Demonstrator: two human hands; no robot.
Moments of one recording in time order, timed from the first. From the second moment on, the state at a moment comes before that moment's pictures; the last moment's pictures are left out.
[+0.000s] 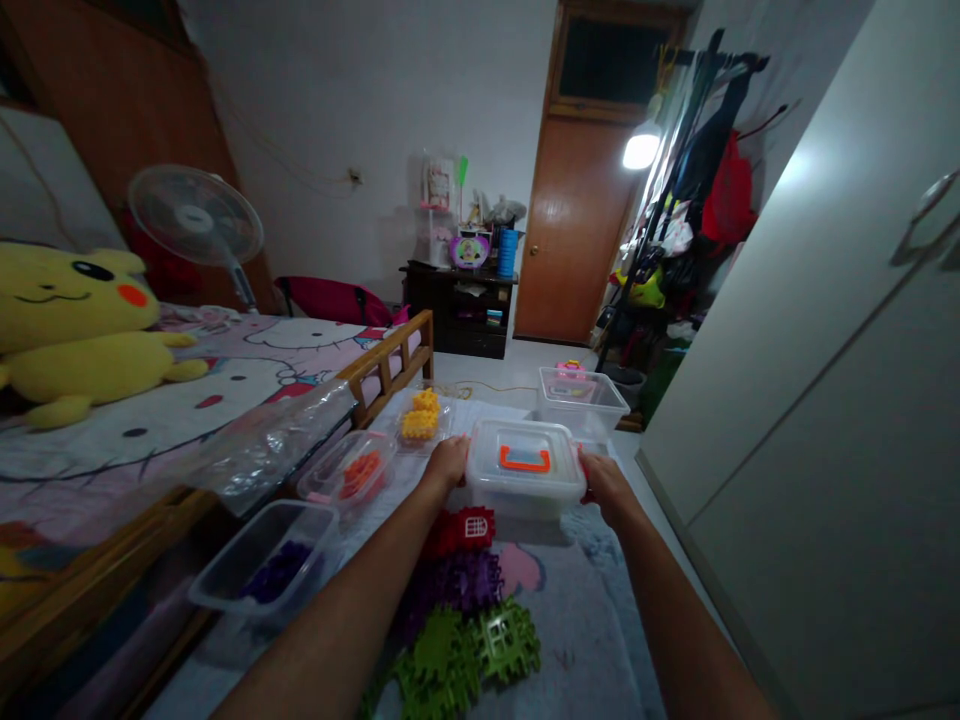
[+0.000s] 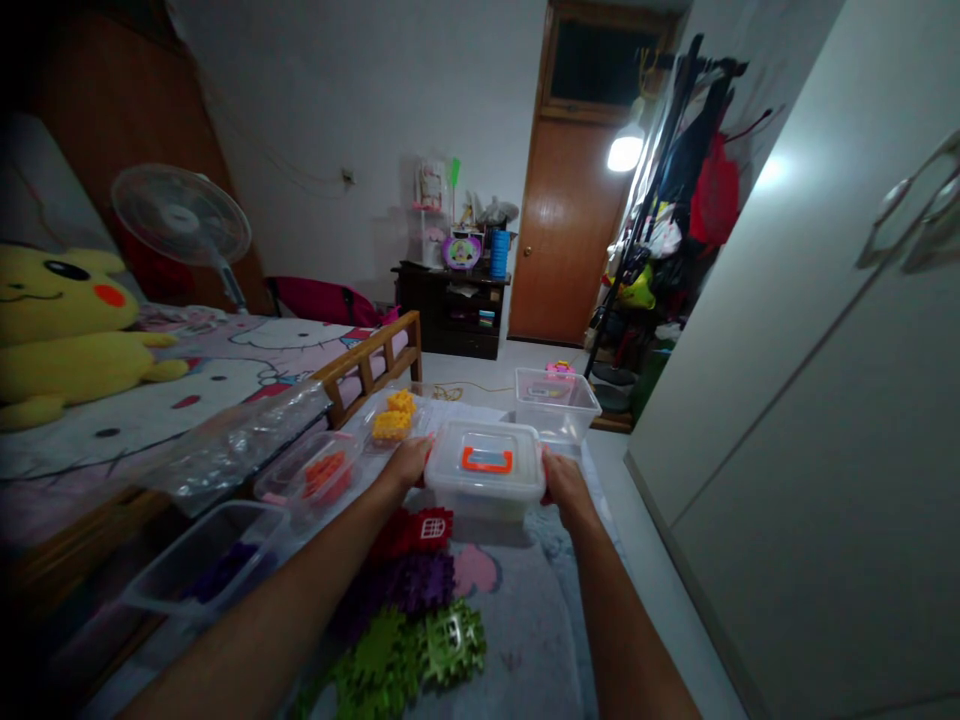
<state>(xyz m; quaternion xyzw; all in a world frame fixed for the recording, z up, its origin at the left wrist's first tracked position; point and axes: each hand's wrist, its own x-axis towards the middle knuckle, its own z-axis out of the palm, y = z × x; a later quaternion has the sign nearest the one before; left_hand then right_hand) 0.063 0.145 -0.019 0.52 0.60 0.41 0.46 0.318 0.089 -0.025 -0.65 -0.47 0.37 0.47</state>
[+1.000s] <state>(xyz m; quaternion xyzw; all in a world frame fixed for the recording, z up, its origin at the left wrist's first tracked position) 0.078 0.100 0.019 0.69 0.59 0.36 0.22 0.306 0.063 0.011 -0.72 -0.53 0.10 0.43</state>
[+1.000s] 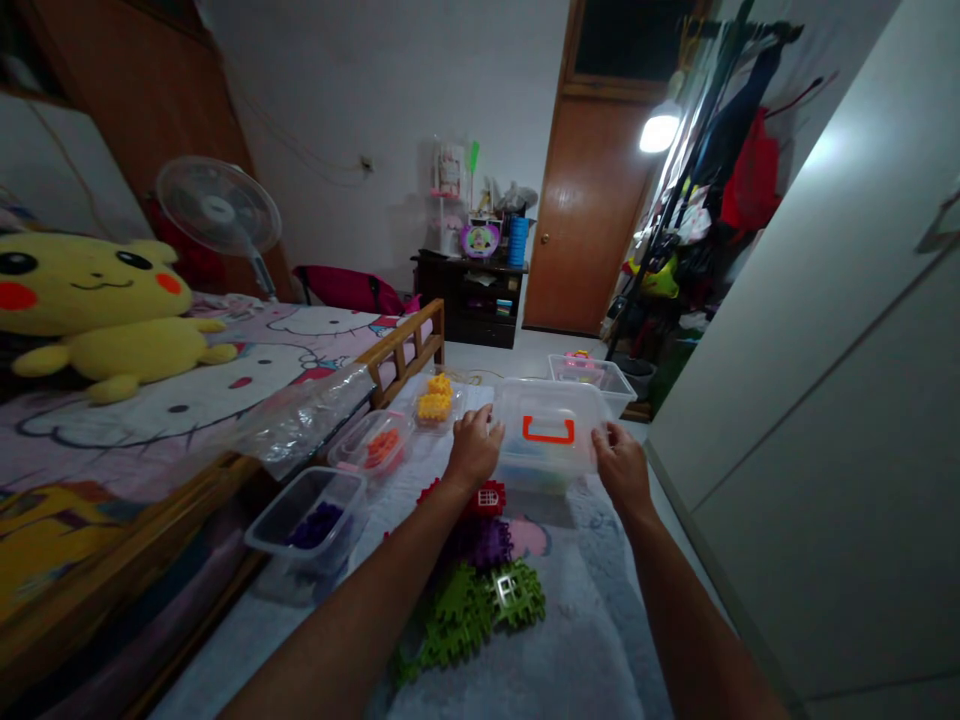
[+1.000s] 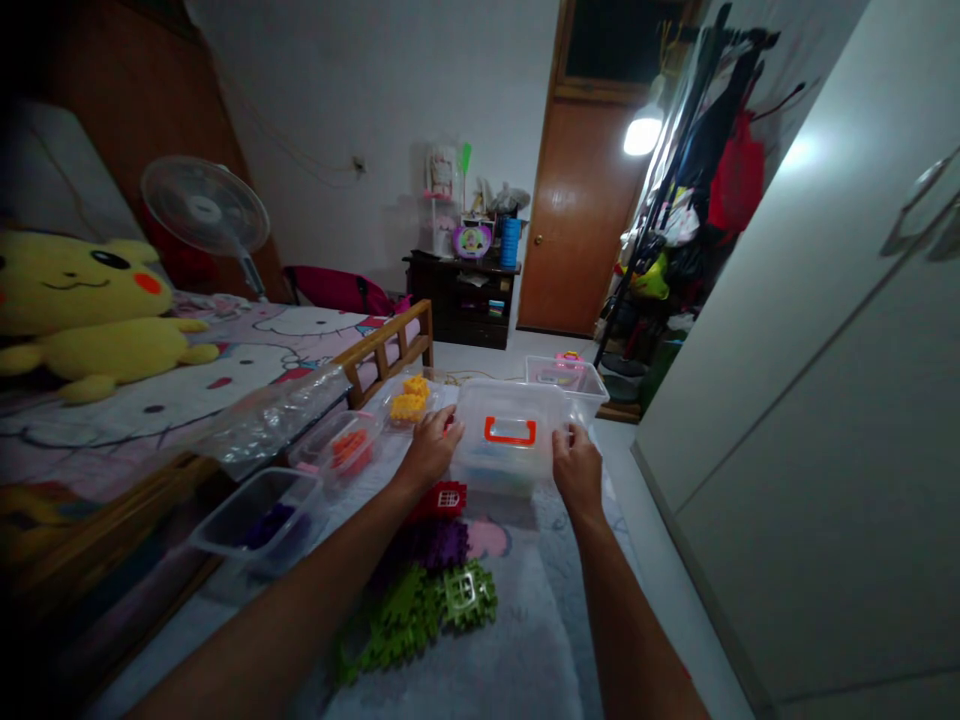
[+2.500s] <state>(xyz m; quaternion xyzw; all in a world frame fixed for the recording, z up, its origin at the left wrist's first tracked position) 0.064 0.142 -0.004 0.52 0.64 0.35 0.44 0.372 -0.029 0.041 -0.60 -0.73 0.20 0.26</state>
